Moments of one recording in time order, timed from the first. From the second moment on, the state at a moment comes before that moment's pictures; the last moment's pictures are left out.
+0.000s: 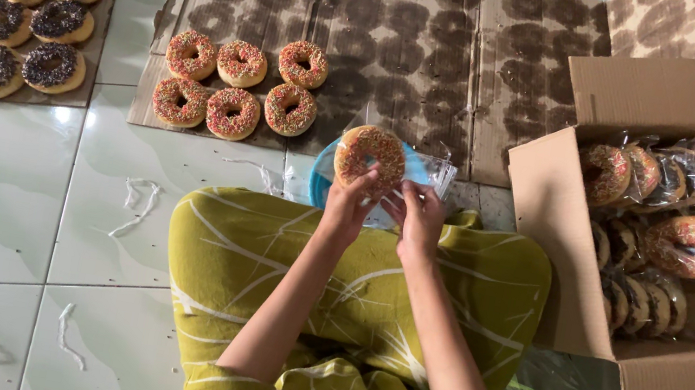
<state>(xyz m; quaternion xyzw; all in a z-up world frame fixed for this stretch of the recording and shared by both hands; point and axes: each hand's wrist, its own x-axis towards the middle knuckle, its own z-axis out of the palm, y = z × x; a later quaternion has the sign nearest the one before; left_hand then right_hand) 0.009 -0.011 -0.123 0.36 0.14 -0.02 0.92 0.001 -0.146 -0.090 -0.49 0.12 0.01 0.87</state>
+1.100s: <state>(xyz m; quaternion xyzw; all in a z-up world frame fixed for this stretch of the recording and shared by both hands) 0.006 0.017 -0.066 0.21 0.12 -0.14 0.96 -0.060 -0.136 0.007 -0.75 -0.23 0.21 0.58</state>
